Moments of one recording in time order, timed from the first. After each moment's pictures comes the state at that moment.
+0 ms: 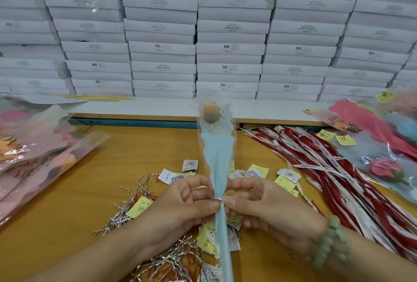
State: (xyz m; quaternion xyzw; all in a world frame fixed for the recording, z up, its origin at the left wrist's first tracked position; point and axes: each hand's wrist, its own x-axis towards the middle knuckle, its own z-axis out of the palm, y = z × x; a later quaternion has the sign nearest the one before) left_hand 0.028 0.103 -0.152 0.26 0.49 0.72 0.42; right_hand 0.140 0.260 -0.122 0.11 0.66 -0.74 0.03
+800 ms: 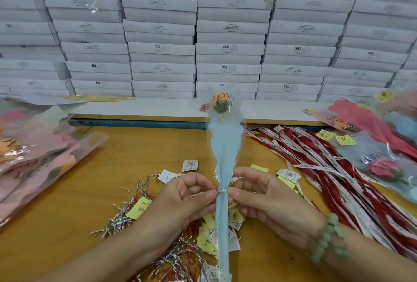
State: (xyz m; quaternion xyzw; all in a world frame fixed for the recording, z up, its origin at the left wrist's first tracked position) left_hand 0.038 0.100 -0.145 0.25 0.52 0.74 0.34; right_hand 0.134 0.267 -0.128 0.08 0.63 -0.77 -0.03
